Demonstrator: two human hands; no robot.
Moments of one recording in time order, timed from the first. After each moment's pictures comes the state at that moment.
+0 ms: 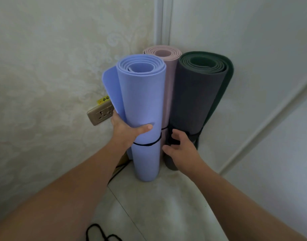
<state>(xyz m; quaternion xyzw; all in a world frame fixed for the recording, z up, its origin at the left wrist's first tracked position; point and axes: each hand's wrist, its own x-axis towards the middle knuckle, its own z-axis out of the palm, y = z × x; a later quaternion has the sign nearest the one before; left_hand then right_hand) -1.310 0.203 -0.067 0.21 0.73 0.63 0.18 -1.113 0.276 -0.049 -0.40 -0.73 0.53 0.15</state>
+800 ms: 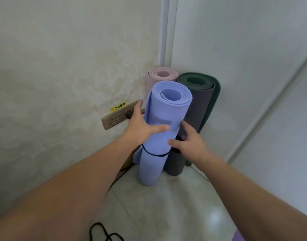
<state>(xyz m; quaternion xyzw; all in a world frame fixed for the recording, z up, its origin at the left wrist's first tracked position) -1.252 0.177 0.030 0.34 0.72 0.57 0.21 -1.089 0.261 0.029 -0.35 -0.76 0.52 0.19</state>
